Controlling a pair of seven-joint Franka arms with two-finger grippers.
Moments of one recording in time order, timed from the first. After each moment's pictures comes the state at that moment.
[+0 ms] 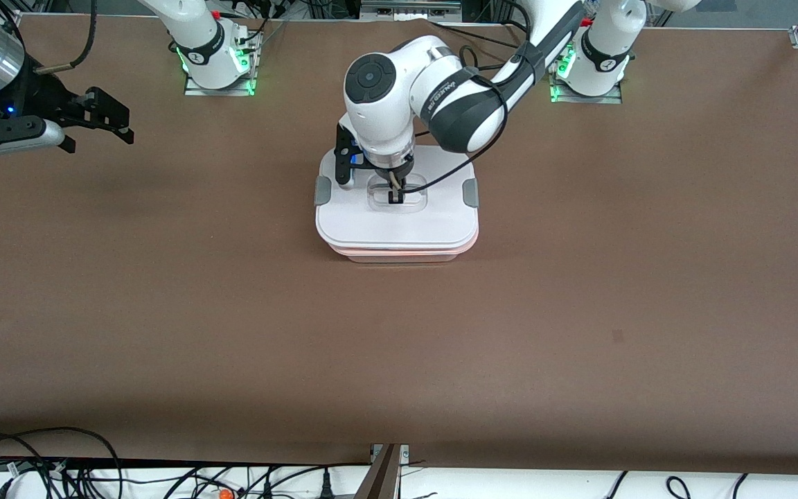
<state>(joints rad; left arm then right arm) -0.62 0.64 -0.30 -1.29 0.21 1.79 0.59 0.13 -0.10 -0.01 -1.71 0.06 1.59 -0.02</state>
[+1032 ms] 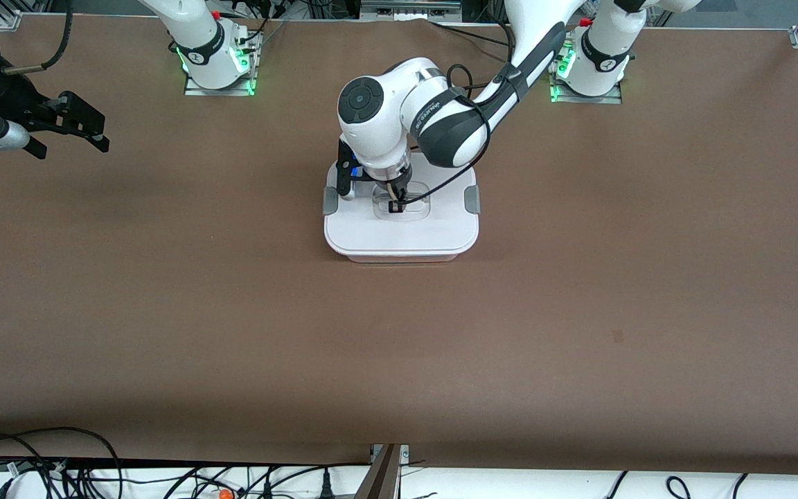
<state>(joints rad) -0.64 0.69 -0.30 -1.29 0.25 1.80 0.58 0.11 -0.07 -0.01 -1.63 0.02 1.59 -0.02</state>
